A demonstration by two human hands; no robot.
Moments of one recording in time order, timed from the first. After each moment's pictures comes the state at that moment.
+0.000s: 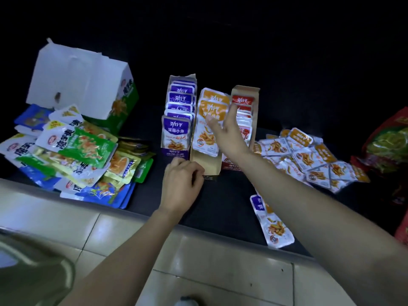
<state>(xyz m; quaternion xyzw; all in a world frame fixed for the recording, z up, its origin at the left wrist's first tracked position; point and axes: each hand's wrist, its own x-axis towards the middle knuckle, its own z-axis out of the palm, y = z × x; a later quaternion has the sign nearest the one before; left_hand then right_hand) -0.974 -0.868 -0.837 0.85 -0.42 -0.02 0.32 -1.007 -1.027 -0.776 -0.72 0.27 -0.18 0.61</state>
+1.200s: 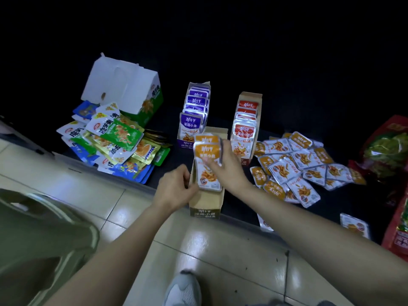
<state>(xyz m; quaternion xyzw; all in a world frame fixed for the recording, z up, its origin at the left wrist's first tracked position) -1.017 -0.804 -0.783 0.89 -0.29 -0.19 0.31 -1.085 -0.957 -0.783 -0.82 0.23 -0.13 0.50</state>
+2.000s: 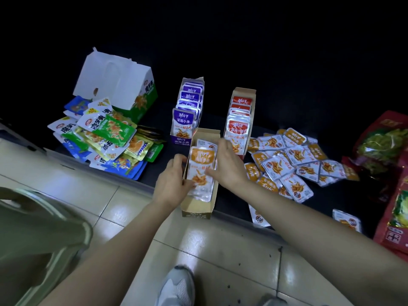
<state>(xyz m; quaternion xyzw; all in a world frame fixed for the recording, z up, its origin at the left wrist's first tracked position) -1.026 -0.818 -0.794 0.89 -0.31 -0.15 0.30 -1.093 -0.977 -0.793 -0.93 0.24 -0.05 0.26</state>
